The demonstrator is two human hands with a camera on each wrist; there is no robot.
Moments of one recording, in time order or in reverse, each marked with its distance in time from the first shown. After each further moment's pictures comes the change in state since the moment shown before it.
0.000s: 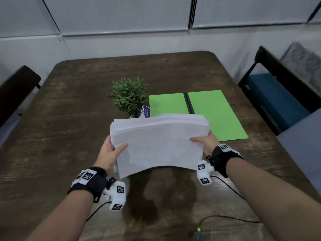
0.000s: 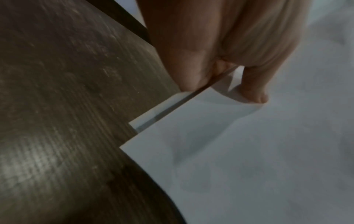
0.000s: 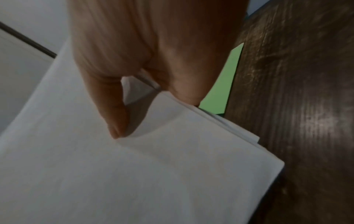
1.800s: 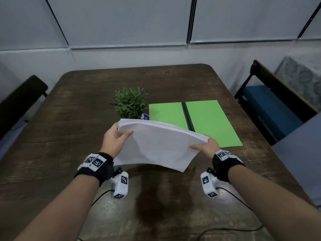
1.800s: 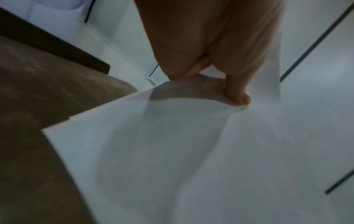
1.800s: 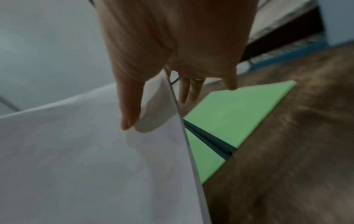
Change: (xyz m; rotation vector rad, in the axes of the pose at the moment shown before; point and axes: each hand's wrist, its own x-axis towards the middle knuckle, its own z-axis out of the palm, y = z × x) left_hand -0.010 0.070 0.039 0.308 0.062 0.248; right_hand -0.048 -0.032 -0.017 -0.365 0.063 -0.111
